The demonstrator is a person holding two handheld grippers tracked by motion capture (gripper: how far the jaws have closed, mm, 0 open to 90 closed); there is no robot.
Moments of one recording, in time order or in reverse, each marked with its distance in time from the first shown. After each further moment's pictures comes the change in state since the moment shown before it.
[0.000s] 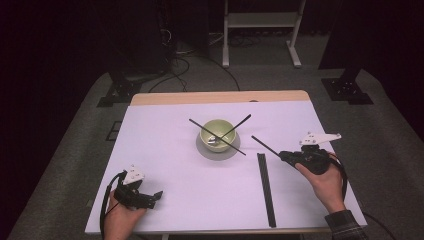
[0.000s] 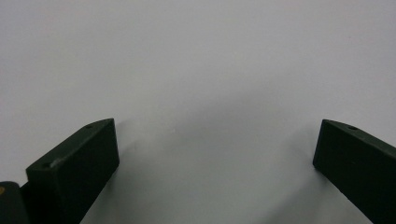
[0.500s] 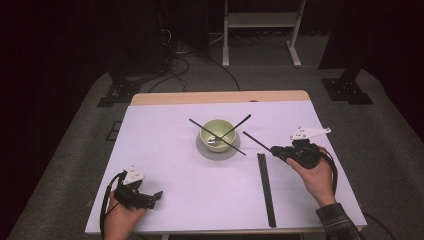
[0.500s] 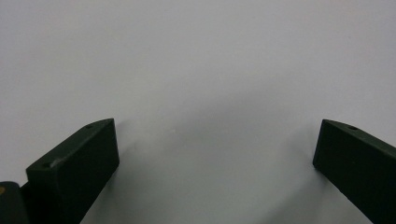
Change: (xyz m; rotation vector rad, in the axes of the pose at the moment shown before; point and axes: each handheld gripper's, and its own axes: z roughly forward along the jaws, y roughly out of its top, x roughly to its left) left arm 0.000 0.000 0.000 0.001 0.001 0.003; right arm 0.007 0.020 0.016 -0.018 0.025 -0.018
